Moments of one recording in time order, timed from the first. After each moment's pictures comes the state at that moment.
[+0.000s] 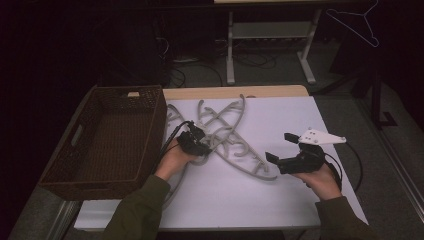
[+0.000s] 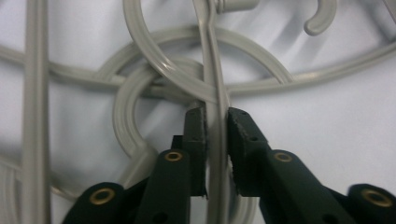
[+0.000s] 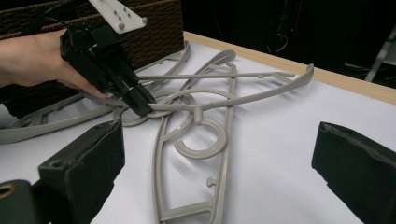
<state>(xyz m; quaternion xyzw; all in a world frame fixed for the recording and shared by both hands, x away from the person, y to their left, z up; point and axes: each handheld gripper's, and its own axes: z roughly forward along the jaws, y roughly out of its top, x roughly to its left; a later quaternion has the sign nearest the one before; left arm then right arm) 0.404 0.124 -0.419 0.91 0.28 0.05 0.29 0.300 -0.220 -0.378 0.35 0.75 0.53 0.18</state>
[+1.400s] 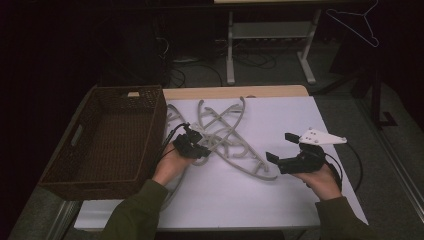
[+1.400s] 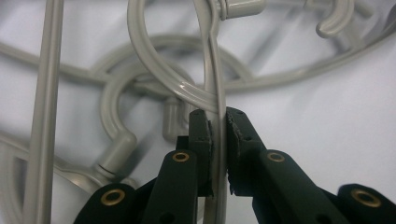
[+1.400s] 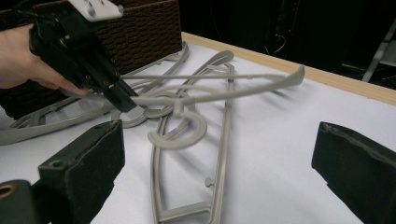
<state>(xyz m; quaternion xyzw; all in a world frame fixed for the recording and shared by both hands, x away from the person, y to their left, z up) 0.381 0.130 -0.398 0.90 0.29 0.05 0.32 0.299 -0.221 -0.377 0.35 0.75 0.53 0.18</state>
